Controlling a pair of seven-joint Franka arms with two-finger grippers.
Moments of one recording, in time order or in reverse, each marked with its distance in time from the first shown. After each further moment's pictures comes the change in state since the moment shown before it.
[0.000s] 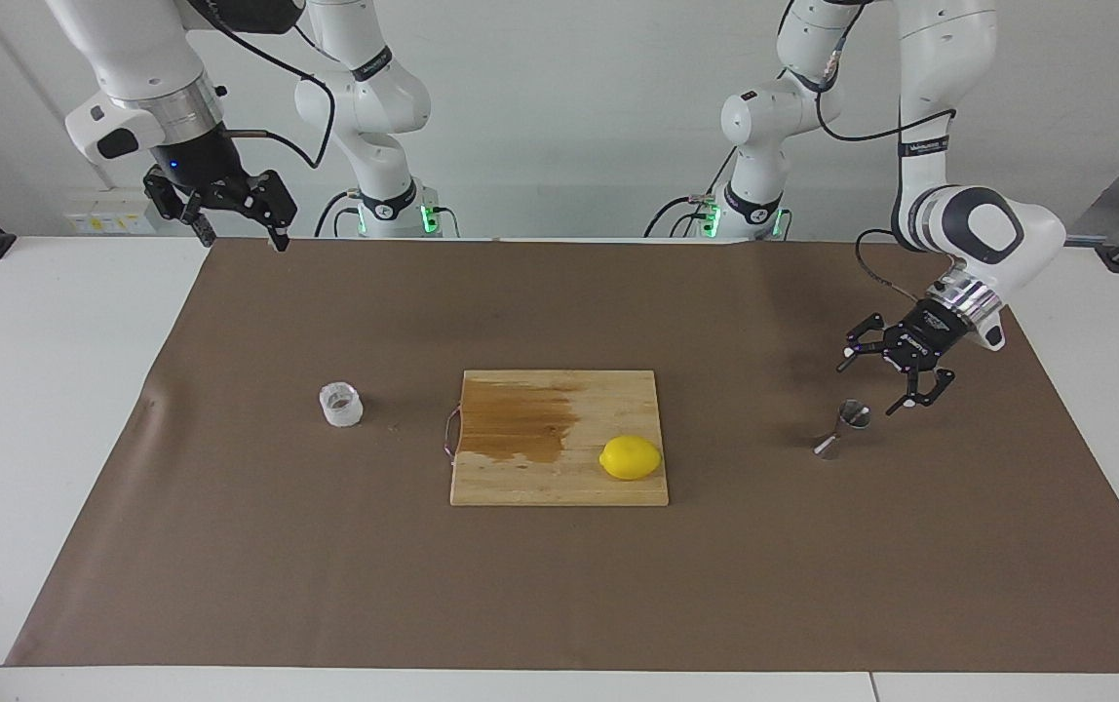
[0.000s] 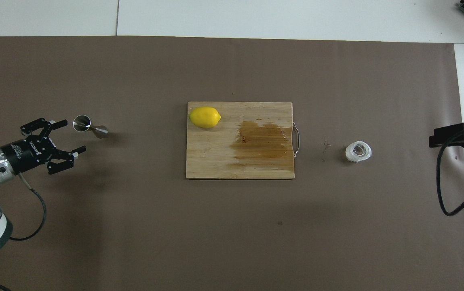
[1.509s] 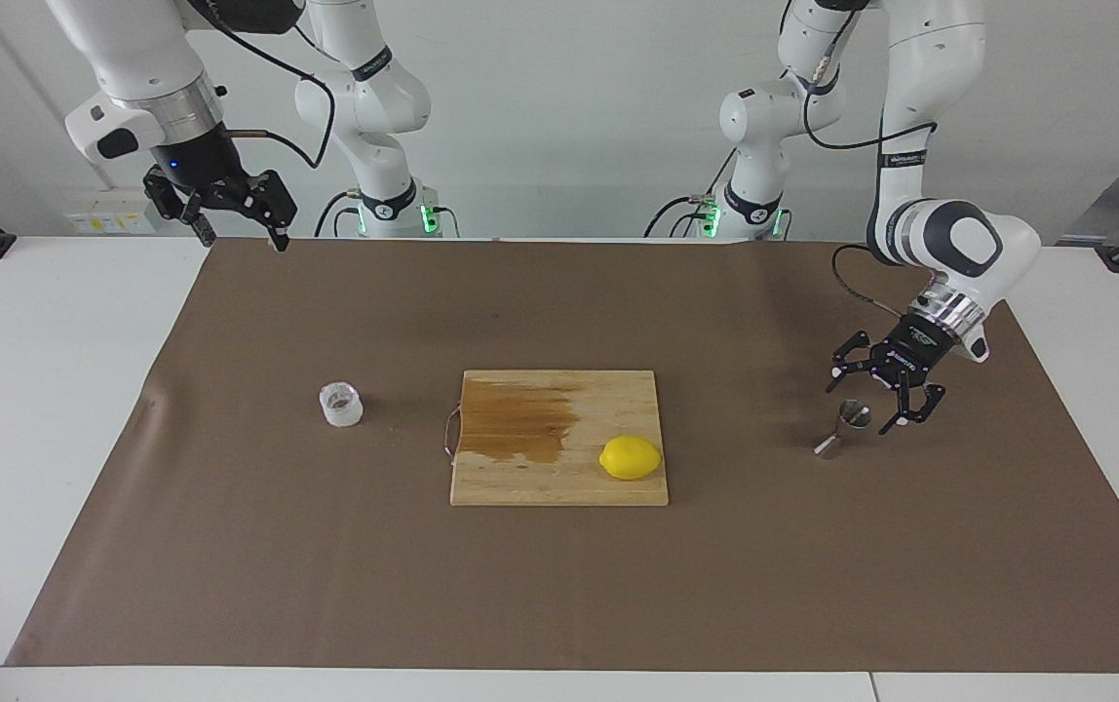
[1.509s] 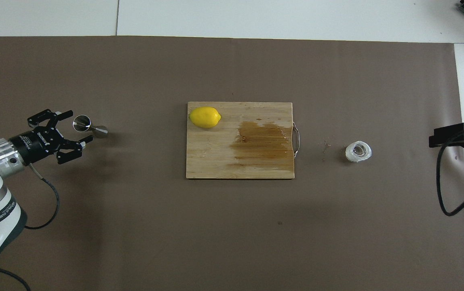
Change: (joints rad) left arm -0.054 0.053 0.002 0.047 -0.081 0.060 0.024; right arm 0.000 0.000 0.000 0.000 0.000 0.000 0.000
